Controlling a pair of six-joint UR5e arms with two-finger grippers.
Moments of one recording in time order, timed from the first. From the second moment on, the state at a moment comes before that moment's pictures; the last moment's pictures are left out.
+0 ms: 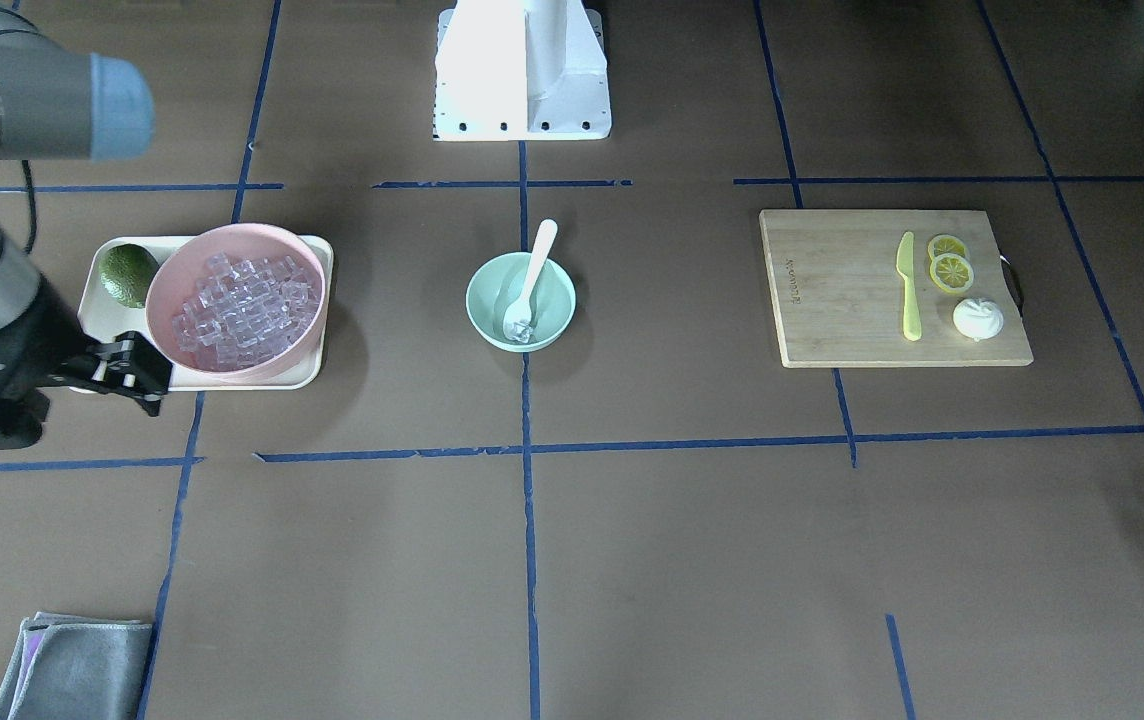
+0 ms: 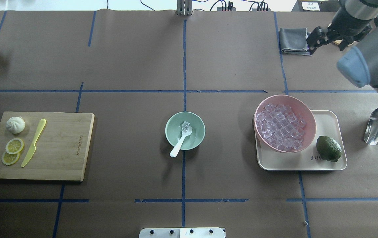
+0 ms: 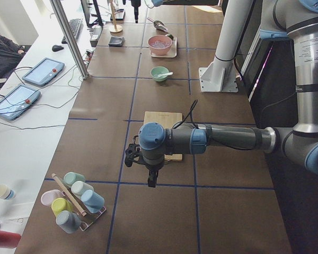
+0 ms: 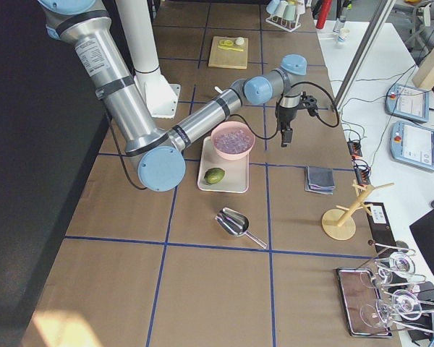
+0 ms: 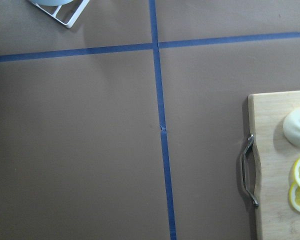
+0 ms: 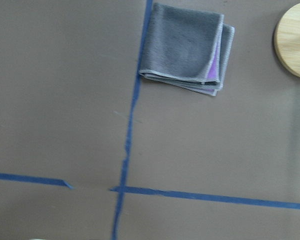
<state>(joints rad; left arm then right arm) -1.60 -1.39 -1.81 -1.49 -2.40 0.15 1.17 -1.14 1.71 -1.76 2.17 0.40</state>
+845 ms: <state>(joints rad) -1.60 -1.38 -1.80 -1.49 -2.40 0.16 1.54 -1.57 1.71 -1.72 2.28 -0.22</state>
